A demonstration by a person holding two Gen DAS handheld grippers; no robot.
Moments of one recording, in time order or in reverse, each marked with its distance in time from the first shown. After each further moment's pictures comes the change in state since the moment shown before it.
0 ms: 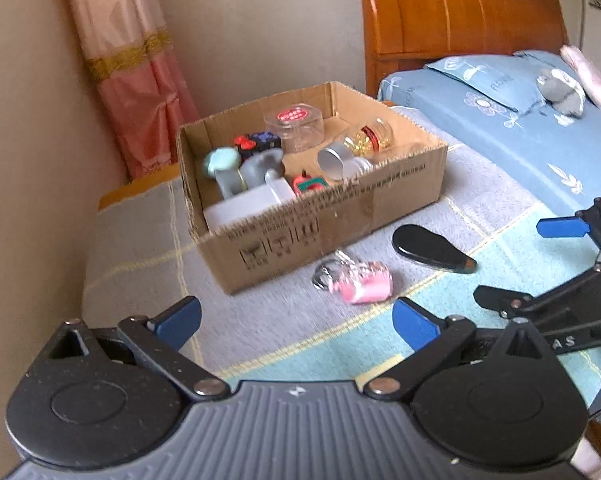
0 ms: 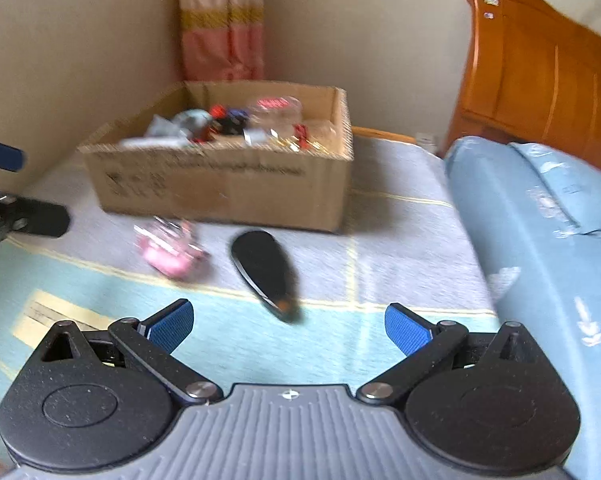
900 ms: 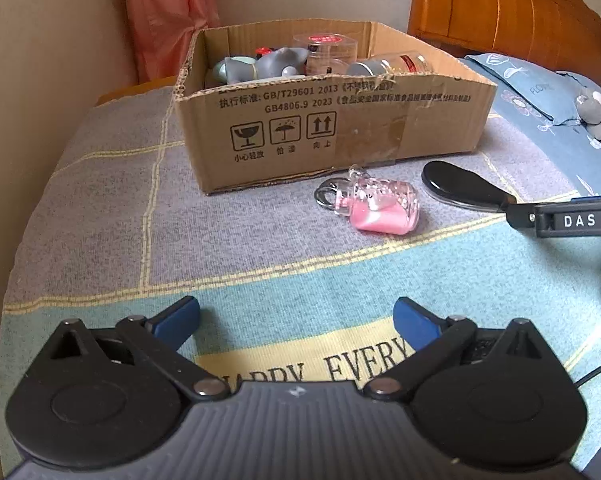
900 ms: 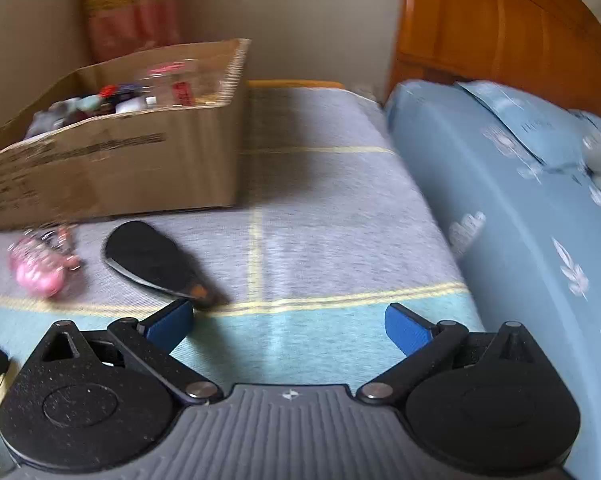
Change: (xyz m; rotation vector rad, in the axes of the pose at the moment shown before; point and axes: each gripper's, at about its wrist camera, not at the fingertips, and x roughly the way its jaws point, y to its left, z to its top) left arm 0.053 -0.004 -0.051 -0.183 0.084 0.003; right arm 0.059 -0.051 0.003 0.182 0.101 -0.118
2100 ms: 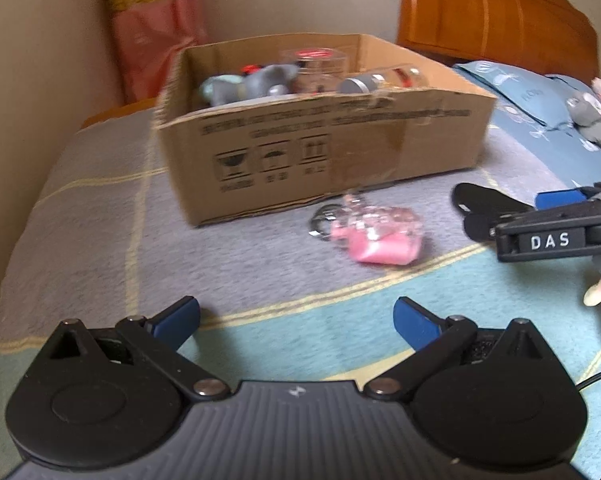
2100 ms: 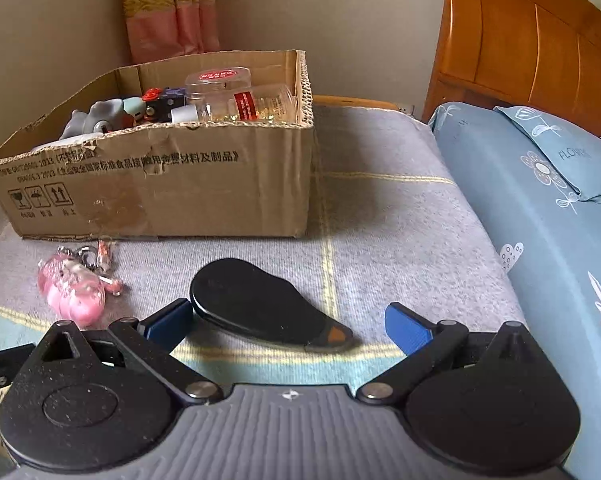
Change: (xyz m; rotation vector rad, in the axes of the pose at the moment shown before) left arm 0.014 -0.003 0.012 0.042 -0.052 -0.033; right arm 0.014 0.030 0.009 -0.076 -0.052 0.088
